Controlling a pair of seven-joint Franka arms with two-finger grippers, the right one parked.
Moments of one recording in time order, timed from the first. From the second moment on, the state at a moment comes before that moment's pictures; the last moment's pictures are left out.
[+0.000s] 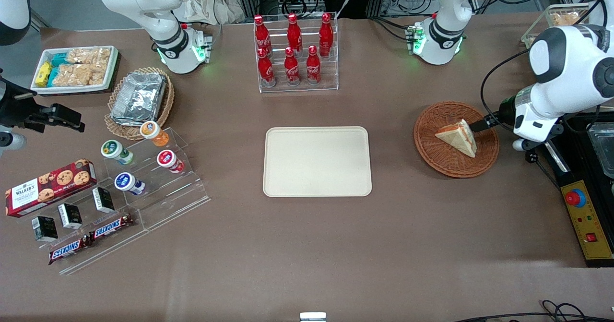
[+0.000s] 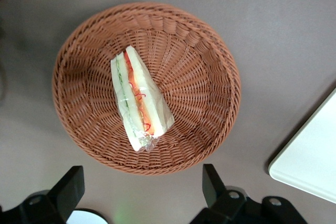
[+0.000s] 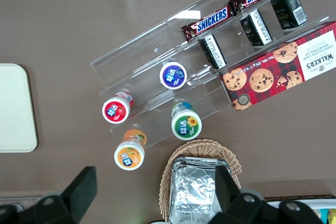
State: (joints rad) arm -0.06 -0.08 0.09 -2.25 -0.13 1.94 -0.36
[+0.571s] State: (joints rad) arm 0.01 0.01 0.11 -2.33 -0.32 2.02 -0.47
